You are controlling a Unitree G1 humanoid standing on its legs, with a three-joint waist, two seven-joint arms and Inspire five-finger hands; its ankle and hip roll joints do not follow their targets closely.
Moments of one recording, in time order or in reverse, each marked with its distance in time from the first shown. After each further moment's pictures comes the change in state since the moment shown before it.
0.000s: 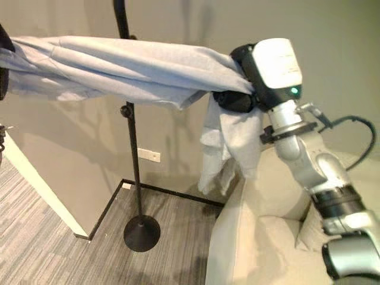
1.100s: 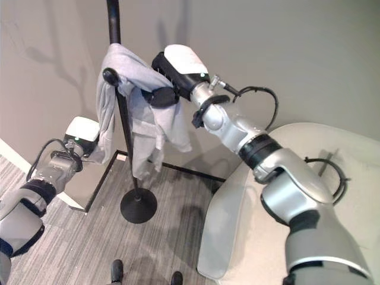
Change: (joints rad) left arm -0.437 -0.346 -0.769 0.956 -0.092 -0.030 -0.266; right arm -0.428 0.368 0.414 0.360 0.287 0.046 0.142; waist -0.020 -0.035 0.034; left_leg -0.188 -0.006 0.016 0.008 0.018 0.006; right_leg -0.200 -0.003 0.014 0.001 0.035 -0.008
